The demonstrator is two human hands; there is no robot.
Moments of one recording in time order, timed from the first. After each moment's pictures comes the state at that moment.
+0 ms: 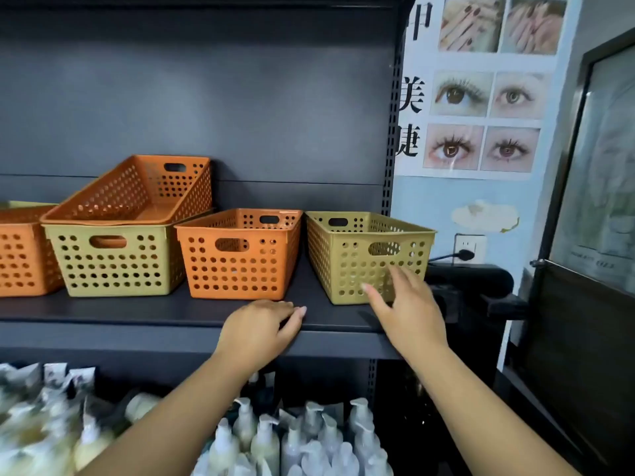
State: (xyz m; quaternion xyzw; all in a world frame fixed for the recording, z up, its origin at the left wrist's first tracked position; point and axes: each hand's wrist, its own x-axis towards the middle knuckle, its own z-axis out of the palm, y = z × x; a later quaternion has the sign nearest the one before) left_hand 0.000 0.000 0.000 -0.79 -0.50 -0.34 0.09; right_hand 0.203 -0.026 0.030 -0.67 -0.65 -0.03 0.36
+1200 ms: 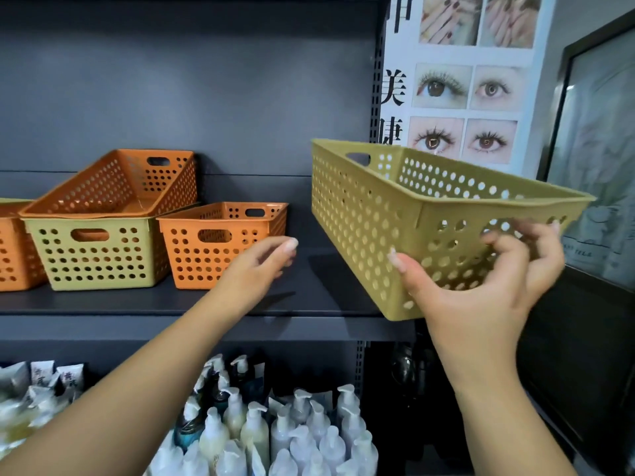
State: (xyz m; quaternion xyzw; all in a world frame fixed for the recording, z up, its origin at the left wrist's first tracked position) left_hand 0.017 -0.020 0.057 -0.72 -0.37 -0.52 -0.27; right_hand 0.210 -0.120 0.057 -0.42 -0.49 -0.14 0.75
